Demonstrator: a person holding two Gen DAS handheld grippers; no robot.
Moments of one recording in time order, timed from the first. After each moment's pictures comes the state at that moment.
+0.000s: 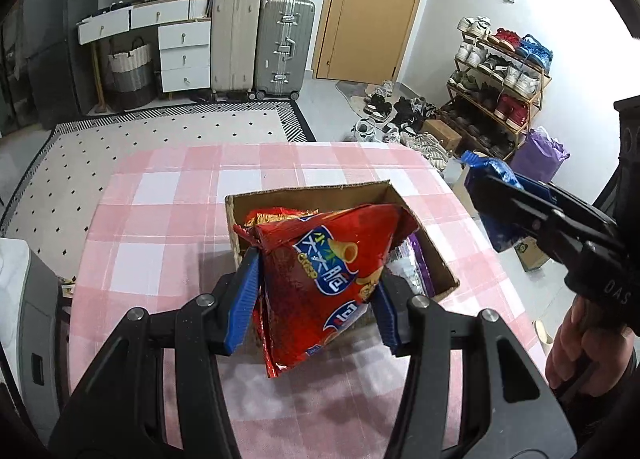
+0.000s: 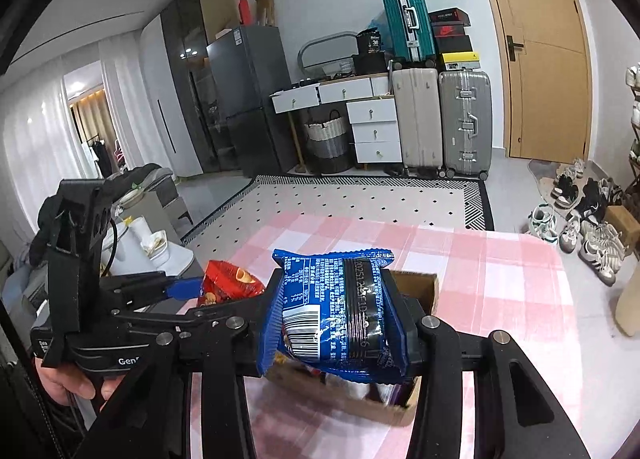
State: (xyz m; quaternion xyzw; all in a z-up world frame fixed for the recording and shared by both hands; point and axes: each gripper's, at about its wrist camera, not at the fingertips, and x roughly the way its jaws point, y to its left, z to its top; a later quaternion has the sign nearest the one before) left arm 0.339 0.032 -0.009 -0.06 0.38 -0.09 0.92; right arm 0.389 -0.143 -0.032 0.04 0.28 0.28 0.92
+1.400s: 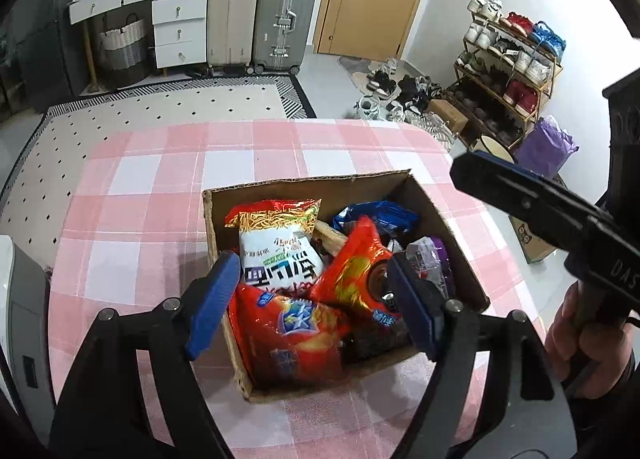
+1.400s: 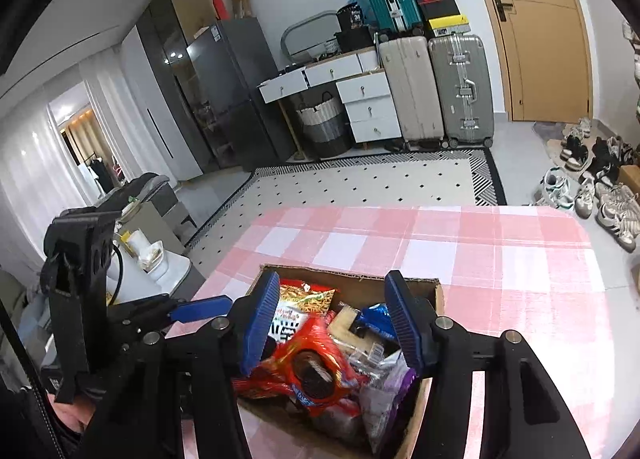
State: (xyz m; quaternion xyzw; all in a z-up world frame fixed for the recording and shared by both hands) left arm 0.417 0.019 -0.056 -0.06 0.42 -0.09 0.90; right arm 0.478 -0.142 -0.069 0.08 0.32 0.28 0.90
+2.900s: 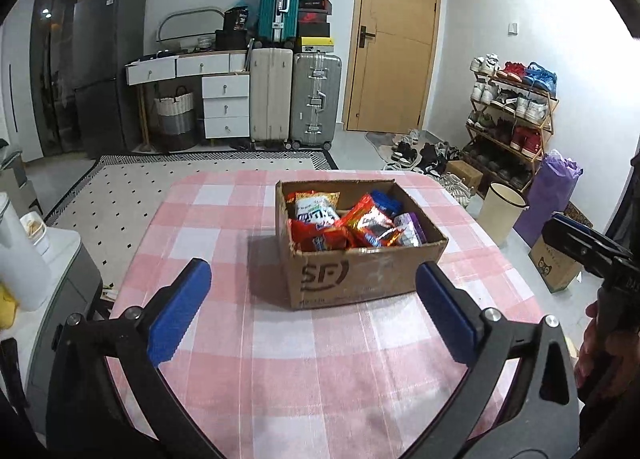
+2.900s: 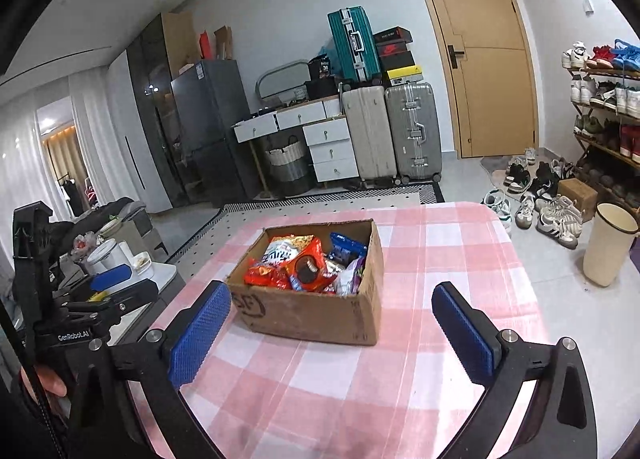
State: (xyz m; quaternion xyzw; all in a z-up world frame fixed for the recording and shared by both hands) left arm 0.161 0.035 -0.006 -0.04 0.27 -0.02 0.96; right arm 0.252 -0.220 -0.061 0.08 0.24 0.20 0.95
